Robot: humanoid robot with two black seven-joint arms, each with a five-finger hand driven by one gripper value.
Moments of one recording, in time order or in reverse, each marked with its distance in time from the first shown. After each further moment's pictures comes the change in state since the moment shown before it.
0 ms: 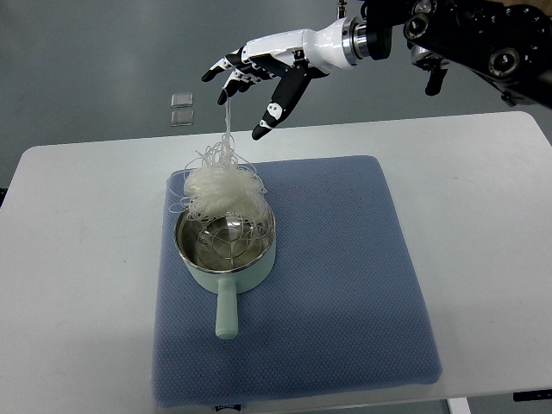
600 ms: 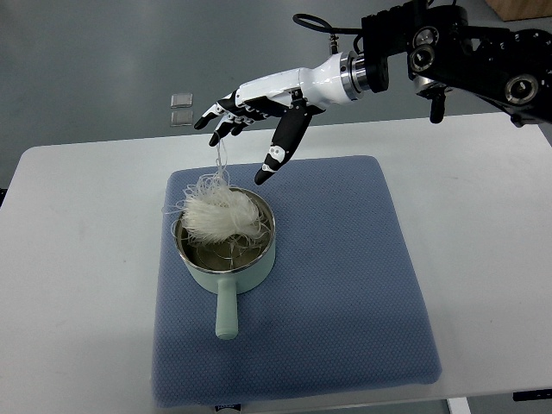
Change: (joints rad) left arm 0.000 0.000 0.000 0.000 0.000 0.000 0.000; right arm -0.067 -0.035 -0.019 0.185 -0.044 0.000 -0.001
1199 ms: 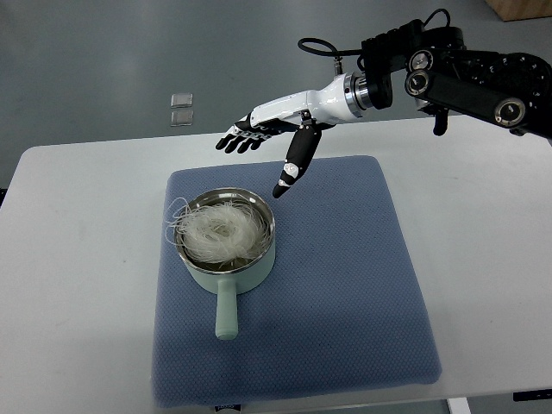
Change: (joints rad) left arm 0.000 0.000 0.000 0.000 0.000 0.000 0.000; right arm -0.057 -0.003 0.012 -0.051 -0.087 0.000 -0.003
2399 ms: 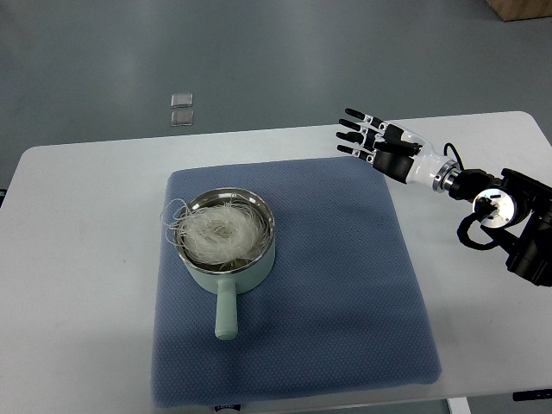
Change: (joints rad) left arm 0.000 0.000 0.000 0.000 0.000 -0.001 0.000; right arm -0.604 0.051 0.454 -0.366 0.866 -0.042 -0.060
